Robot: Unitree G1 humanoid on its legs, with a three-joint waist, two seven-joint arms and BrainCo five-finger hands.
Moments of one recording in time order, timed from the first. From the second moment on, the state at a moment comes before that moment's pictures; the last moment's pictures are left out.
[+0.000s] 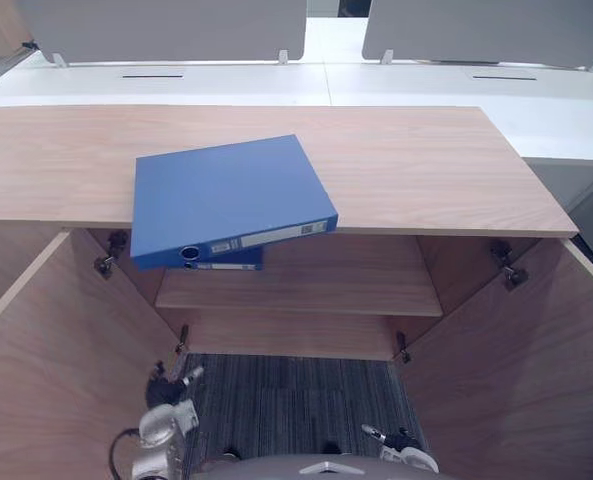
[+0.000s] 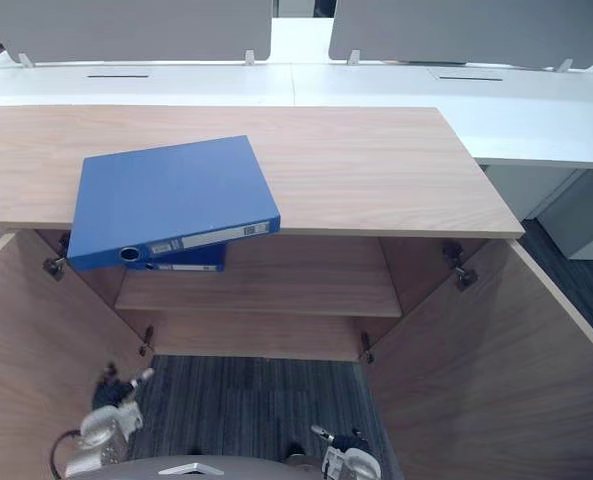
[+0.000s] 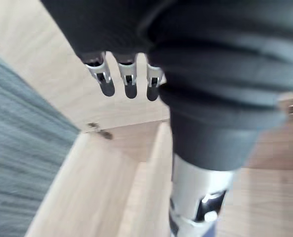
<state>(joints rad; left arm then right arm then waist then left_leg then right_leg) 0.15 0.04 0.17 0.52 -0.19 -0.11 0.26 0.06 -0.05 -0.23 1.02 0.15 -0.03 -0.19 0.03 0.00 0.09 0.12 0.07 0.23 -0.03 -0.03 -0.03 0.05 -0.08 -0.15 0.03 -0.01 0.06</state>
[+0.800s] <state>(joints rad) 0.26 0.19 0.08 -0.38 0.19 -0.22 0.33 0.11 -0.06 -0.16 1.00 0.11 -0.05 -0.15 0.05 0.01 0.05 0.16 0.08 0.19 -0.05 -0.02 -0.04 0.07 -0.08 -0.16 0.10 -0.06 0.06</state>
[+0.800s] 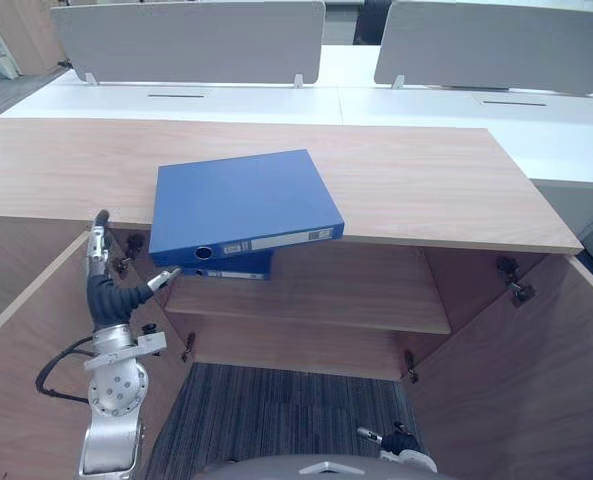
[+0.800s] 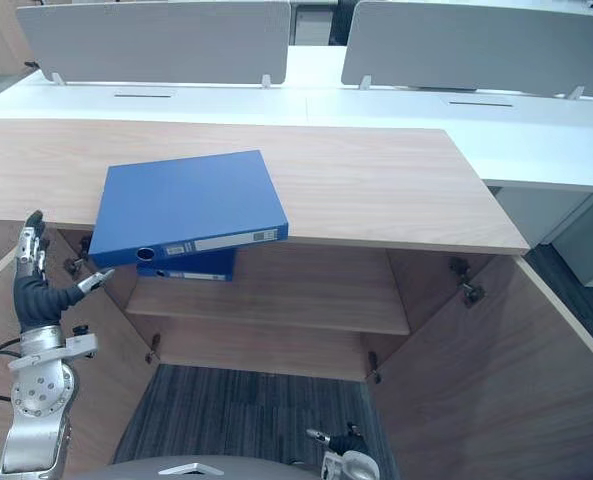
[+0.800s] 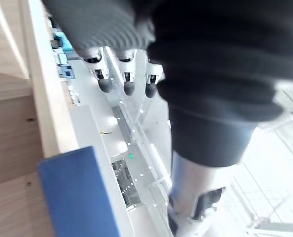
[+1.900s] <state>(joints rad) 0.04 0.41 -0.16 -0.17 0.89 -0.08 0.36 0.07 -0.09 -0.14 1.04 0.11 -0.04 -0.15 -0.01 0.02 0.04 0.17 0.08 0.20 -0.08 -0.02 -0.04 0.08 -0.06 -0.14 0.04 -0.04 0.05</state>
